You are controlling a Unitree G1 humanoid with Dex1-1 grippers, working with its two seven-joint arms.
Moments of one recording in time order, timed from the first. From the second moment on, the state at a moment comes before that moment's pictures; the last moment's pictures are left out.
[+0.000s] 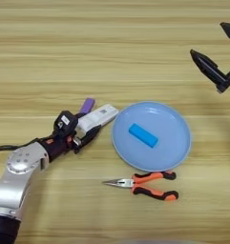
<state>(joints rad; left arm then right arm) -0.01 0.37 -0.05 0.04 -0.16 0.11 -0.63 -0.32 -0.47 -0.17 -0.16 0.54 0.06 0.77</state>
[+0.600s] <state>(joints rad) -0.01 0.36 -0.07 0.08 -0.17 0.16 -0.61 -0.32 -0.47 -0.17 -0.16 0.54 0.06 0.77</state>
